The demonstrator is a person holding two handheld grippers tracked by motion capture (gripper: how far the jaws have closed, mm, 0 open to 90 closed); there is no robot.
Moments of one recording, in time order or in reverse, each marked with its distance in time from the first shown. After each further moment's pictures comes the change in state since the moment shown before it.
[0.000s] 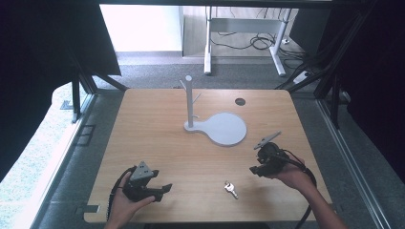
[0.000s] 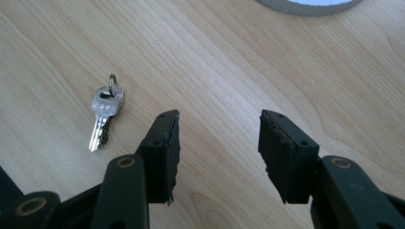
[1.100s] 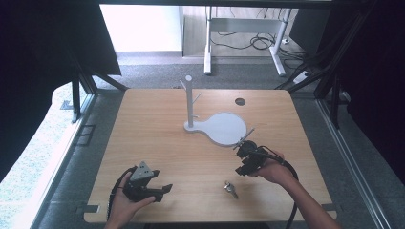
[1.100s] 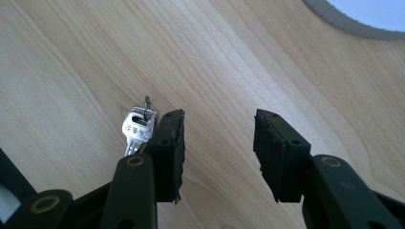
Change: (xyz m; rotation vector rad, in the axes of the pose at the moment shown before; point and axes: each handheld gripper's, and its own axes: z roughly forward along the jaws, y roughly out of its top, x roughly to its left) left arm -0.001 0.000 0.000 0.002 -0.005 0.006; right arm 0.027 0.042 0.028 0.132 0.052 -0.059
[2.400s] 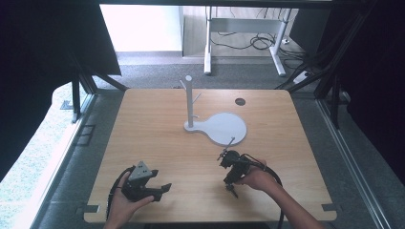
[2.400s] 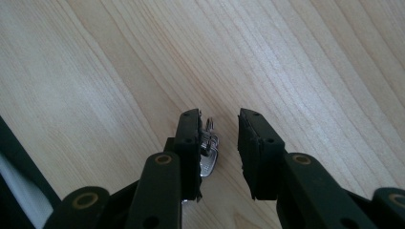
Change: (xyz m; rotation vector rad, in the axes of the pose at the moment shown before) left arm 0.002 0.000 -0.003 -0.010 0.002 -0.010; right arm 0.031 0.017 0.040 0.082 0.095 -0.064
